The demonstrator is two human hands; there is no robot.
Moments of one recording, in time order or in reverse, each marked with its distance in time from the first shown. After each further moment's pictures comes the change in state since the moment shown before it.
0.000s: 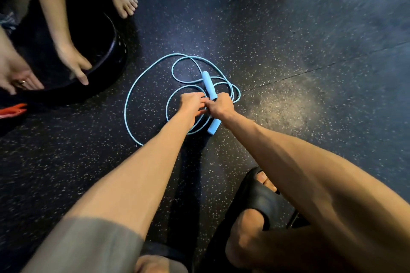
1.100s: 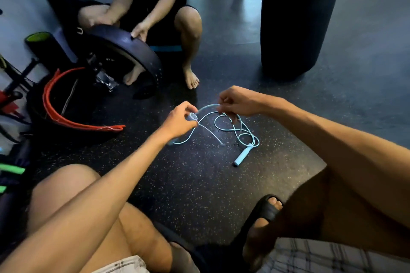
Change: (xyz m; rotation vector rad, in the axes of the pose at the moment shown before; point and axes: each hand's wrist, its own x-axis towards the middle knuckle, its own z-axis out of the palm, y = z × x) left_hand -0.282 0.077 -0.186 0.726 0.196 0.776; right_hand -0.282 -0.181 -0.139 -0.536 -0.334 -0.976
